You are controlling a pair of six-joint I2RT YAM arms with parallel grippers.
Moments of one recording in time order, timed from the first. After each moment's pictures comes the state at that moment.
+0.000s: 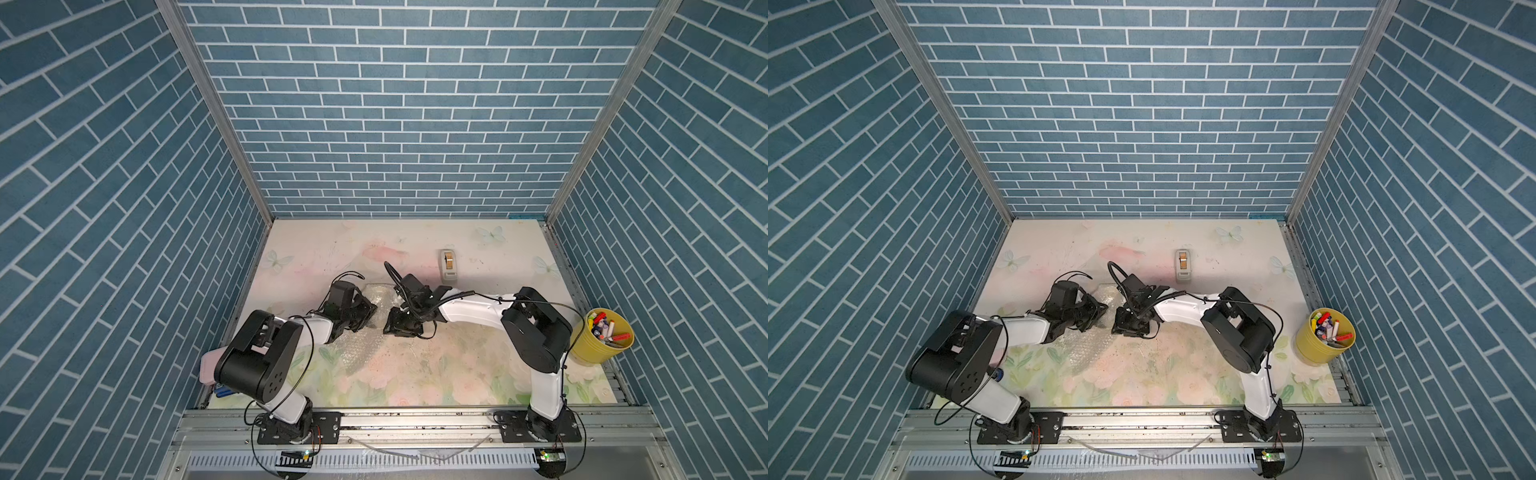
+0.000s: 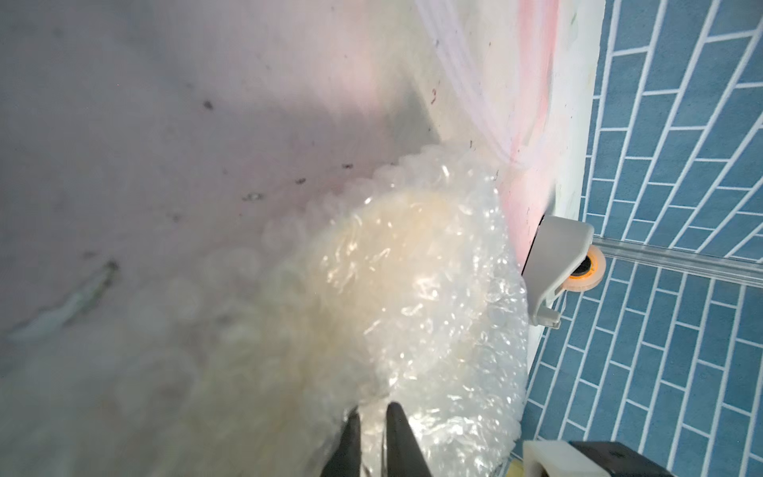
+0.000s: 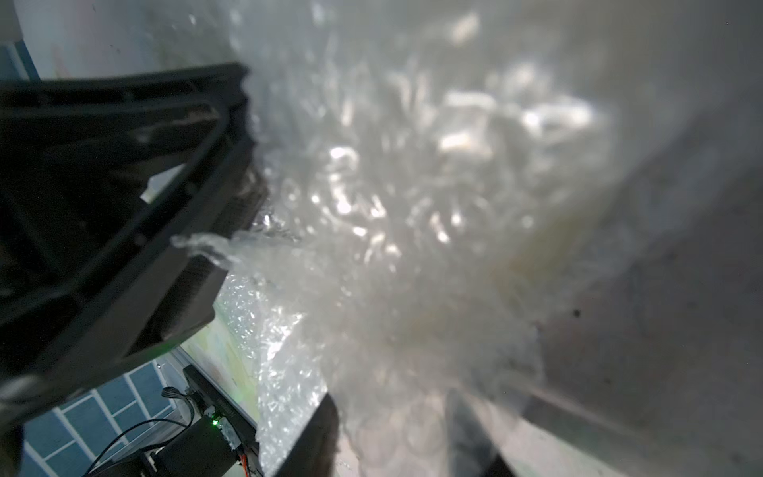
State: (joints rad) left arm -0.36 1.59 0.54 0.27 0.31 -1.22; right arm 0.94 1.96 1.25 -0.37 -0.41 0.91
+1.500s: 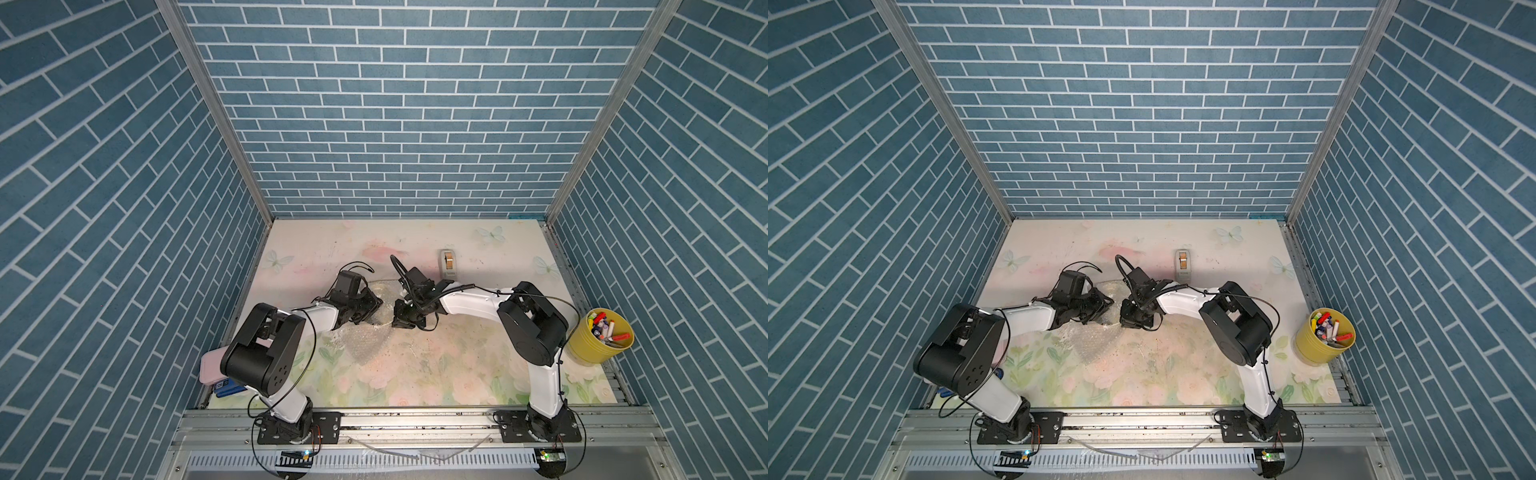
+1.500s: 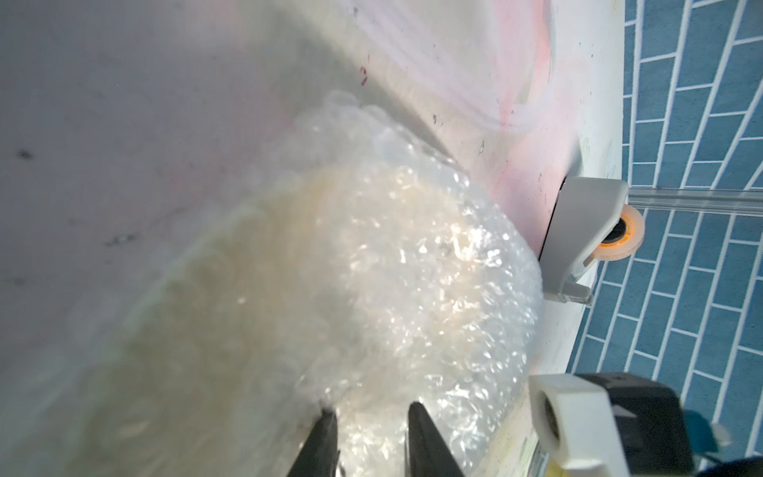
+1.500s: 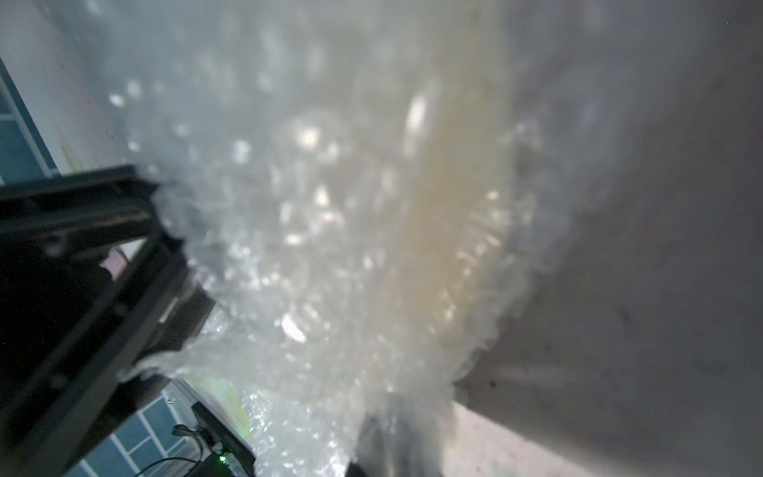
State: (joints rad) left arm -0.38 1.63 0.70 0.08 0.32 -1.05; right arm 0.85 2.01 1.31 -0.41 -0.40 0.90
